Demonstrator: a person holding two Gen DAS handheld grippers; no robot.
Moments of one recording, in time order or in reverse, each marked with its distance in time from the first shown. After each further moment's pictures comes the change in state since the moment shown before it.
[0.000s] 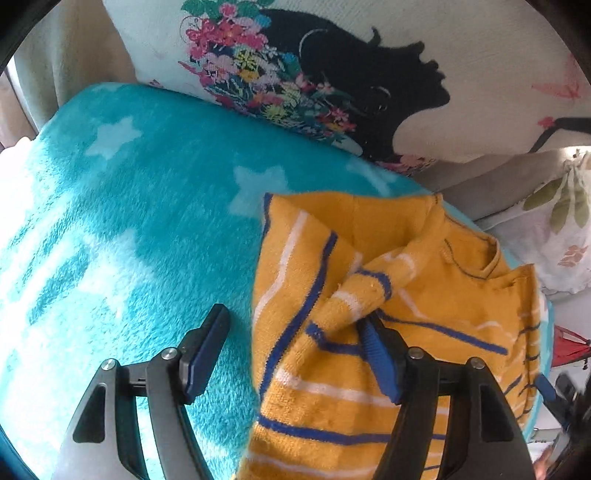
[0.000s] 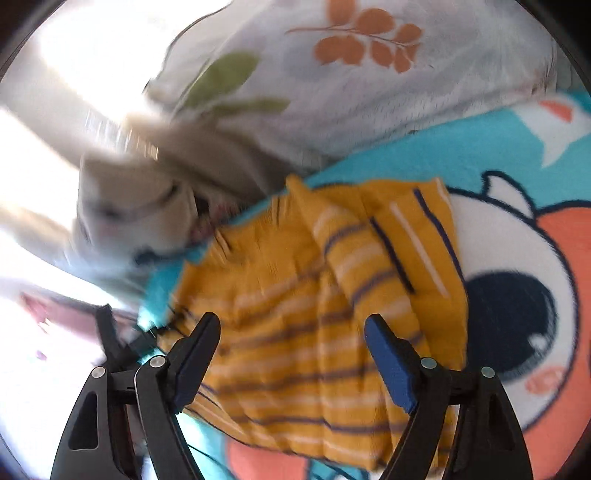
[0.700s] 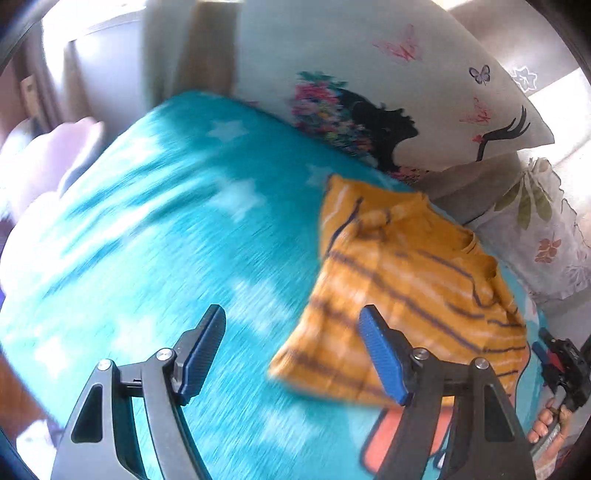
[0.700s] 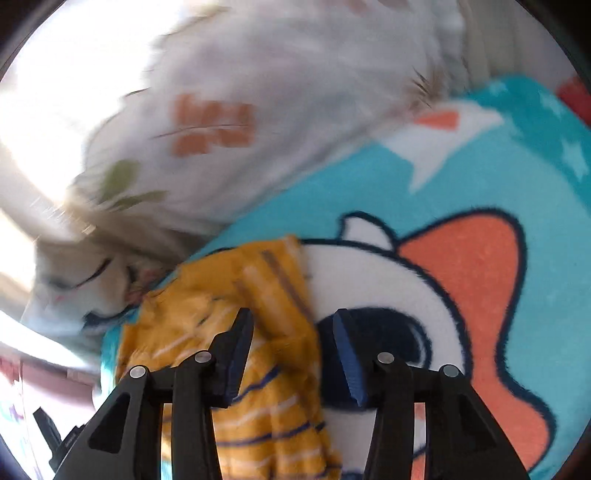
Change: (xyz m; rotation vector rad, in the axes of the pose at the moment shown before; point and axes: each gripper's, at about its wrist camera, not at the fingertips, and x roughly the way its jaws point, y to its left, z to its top) left arm -0.122 0.042 -0.100 -0.125 -0.130 0.071; right arm -0.069 -0.094 0.008 0.122 -0.142 -0.093
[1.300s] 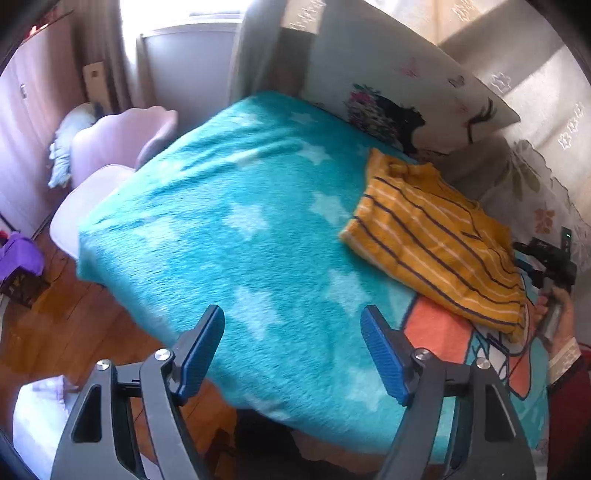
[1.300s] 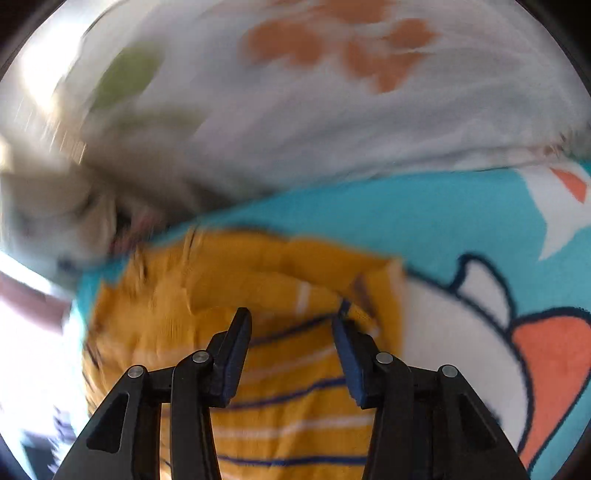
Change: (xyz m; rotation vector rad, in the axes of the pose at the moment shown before) left arm -0.106 0.035 -0.123 -0.071 -0.078 0.127; right arm 0.086 0.019 0.067 -0.114 0.135 -0.023
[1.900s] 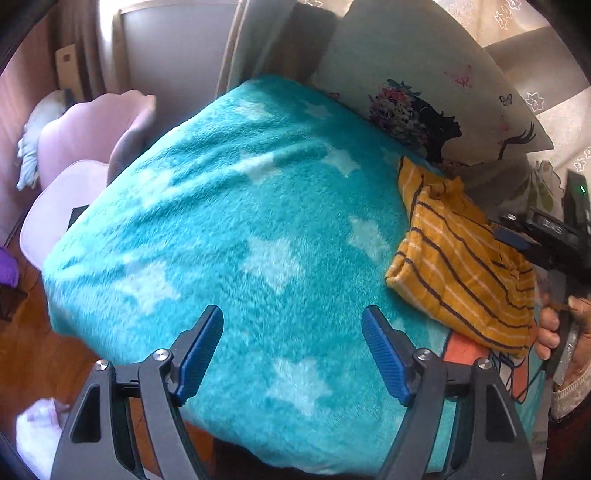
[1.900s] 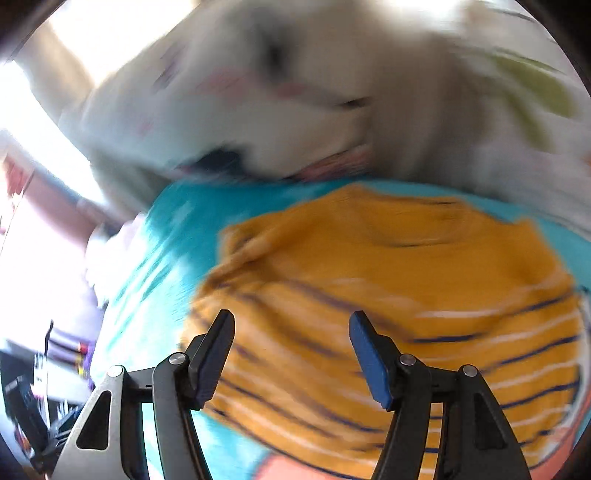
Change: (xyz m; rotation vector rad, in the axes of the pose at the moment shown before) left arm 0.079 0.052 0.069 0.040 0.096 -0.125; right arm 0.015 0.259 -0.123 -0.455 0.162 0.087
